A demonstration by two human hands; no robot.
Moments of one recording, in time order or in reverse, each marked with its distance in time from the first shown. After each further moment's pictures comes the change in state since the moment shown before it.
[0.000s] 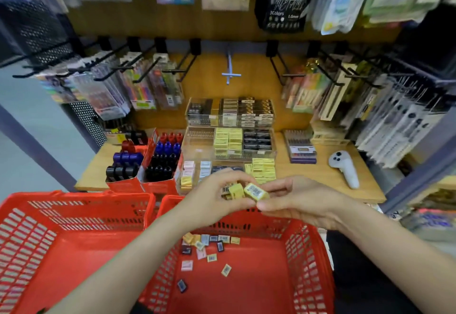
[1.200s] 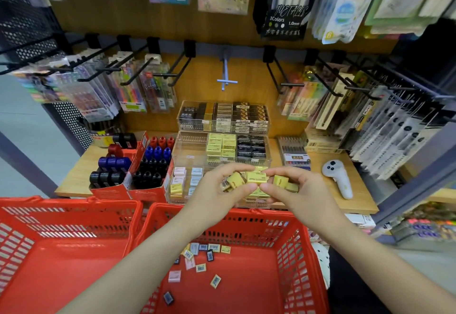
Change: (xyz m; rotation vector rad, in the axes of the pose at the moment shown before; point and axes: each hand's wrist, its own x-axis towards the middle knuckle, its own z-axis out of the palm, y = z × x) left_hand 0.031 -0.010 0.016 -0.382 0.215 -0.076; right_hand 0.006 0.003 -0.008 -0.368 0.487 -0.531
